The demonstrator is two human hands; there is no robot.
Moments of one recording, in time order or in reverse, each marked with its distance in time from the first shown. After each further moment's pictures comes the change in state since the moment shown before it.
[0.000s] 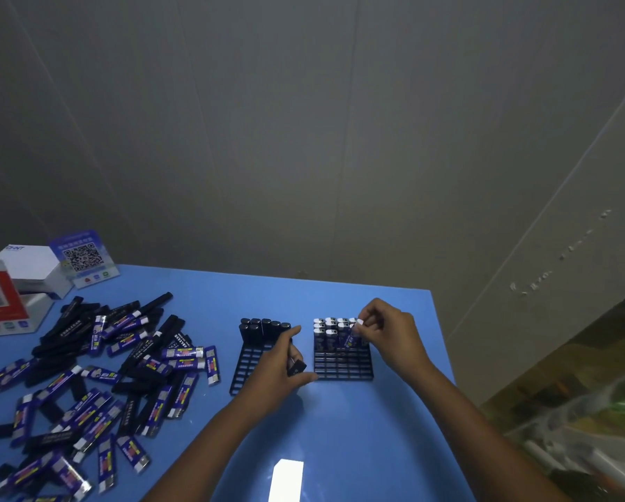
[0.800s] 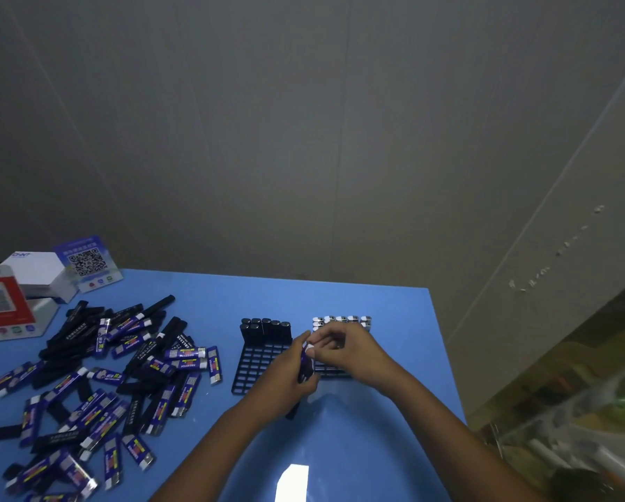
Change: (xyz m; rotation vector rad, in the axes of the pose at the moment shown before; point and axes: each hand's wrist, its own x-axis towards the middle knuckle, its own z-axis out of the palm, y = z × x) left_hand -0.010 0.008 0.010 0.149 -0.080 0.063; right_hand -0.029 -0.033 0.034 0.349 -0.419 0.011
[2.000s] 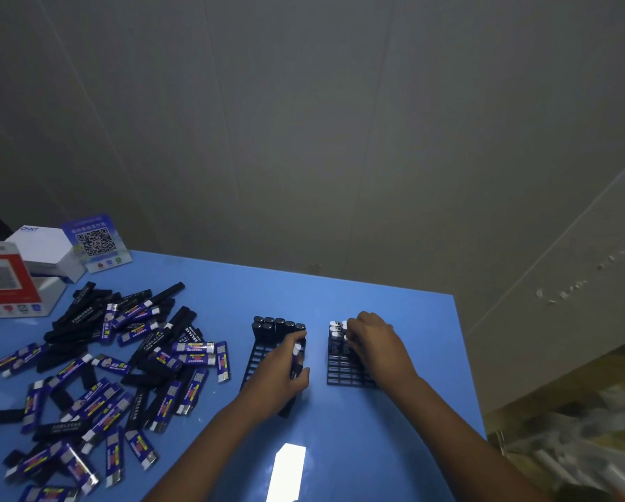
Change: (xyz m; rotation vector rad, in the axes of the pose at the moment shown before) left_hand 0.018 -0.036 -0.019 0.034 0.080 -0.149; right_hand 0.054 0.041 -0.015 -1.004 0.188 -0.133
